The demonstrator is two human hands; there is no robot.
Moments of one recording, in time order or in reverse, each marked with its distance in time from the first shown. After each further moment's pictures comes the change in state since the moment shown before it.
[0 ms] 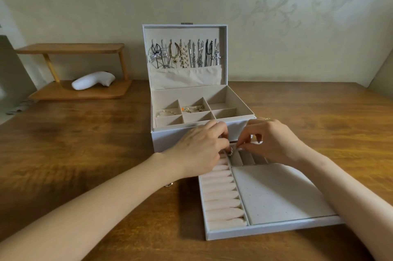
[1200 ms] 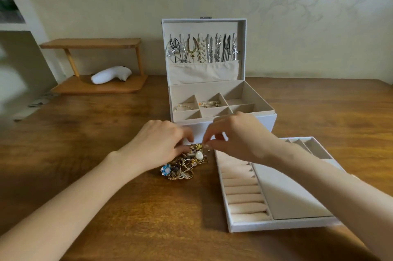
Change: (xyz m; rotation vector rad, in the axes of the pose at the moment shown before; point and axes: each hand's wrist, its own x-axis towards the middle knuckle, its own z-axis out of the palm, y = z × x) left_hand -0.071 -0.046 -0.038 0.142 -0.143 -0.331; right_hand 0.037 -0.093 0.020 -0.004 -0.080 -0.218
